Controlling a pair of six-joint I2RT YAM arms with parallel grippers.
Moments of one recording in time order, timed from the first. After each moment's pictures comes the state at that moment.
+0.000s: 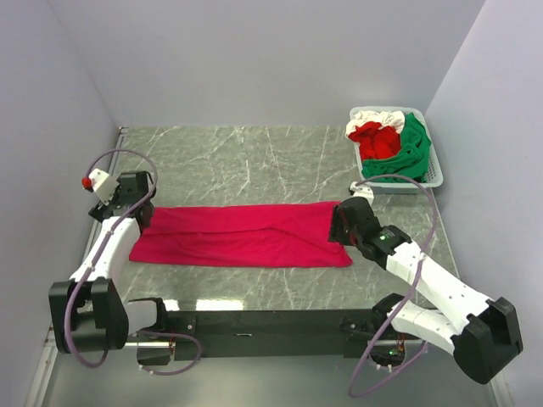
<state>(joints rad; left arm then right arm) 0.08 1.22 0.78 -0.38 -0.76 -0.76 0.54 1.00 0.66 -0.52 0.29 0.54</state>
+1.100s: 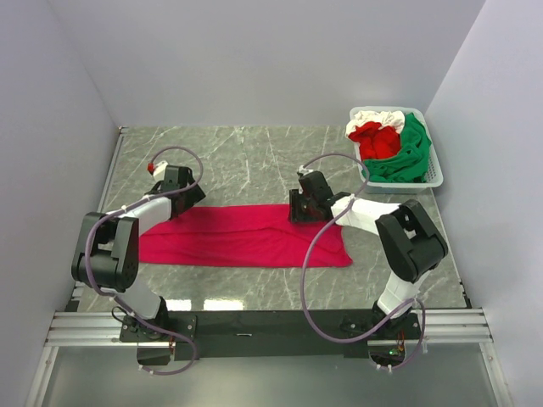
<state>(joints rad) -0.16 1.60 0.86 -0.12 -0.31 -0.72 0.54 1.73 0.95 -0.12 -0.02 0.41</state>
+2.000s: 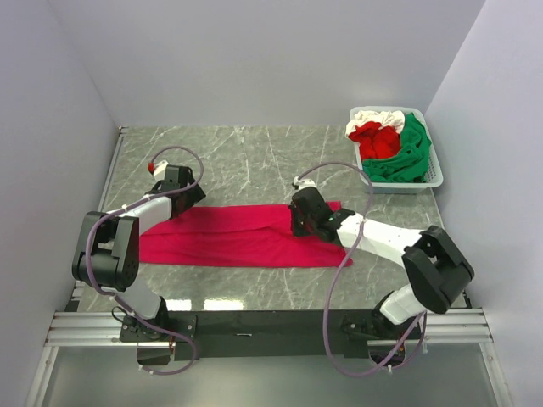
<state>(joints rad) -0.16 1.61 0.86 -0.12 -0.31 -0.72 0.71 1.50 0.84 -0.18 0.14 0.45</state>
